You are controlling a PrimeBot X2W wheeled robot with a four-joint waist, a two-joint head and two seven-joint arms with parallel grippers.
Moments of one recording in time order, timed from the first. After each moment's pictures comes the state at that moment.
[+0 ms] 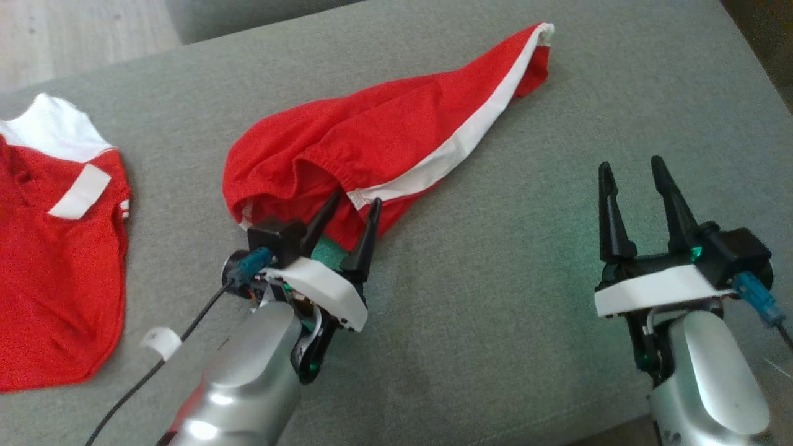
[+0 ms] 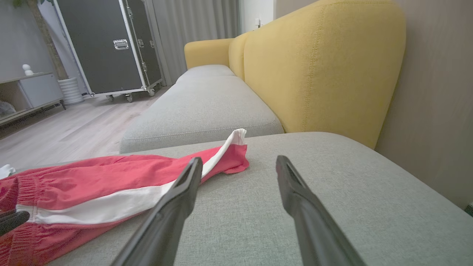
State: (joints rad) left arm -0.57 0.04 -0.65 0.74 -0.61 -0.13 -0.19; right arm -0.25 -0.05 0.04 0.30 0.12 0.13 -0.25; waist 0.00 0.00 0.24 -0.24
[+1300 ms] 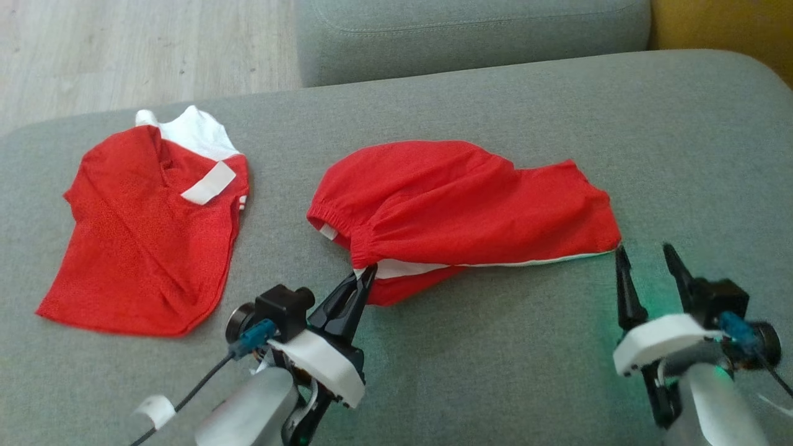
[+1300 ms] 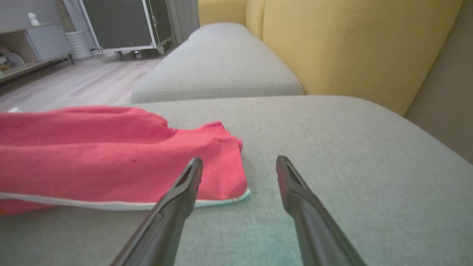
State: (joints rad) left arm -0.42 0.18 -0.83 0.56 -0.65 -0.11 -0.24; right arm -0.23 -0.05 -0.10 0.60 -0.02 0.13 -0.25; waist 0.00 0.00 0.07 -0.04
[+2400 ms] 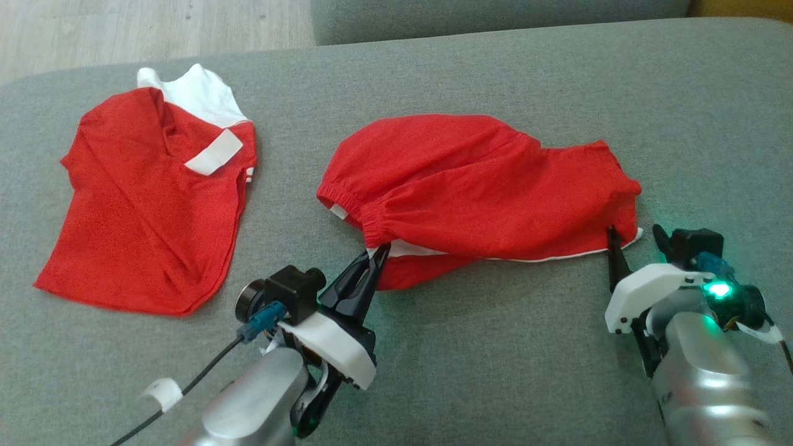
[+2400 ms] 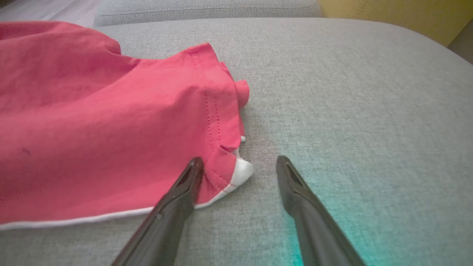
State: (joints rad) left arm -0.47 0.17 -0.85 0.52 -0.65 -0.10 -0.24; right arm -0.55 -0.05 -0.27 1.10 -0.23 0.13 -0.25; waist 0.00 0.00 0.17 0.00
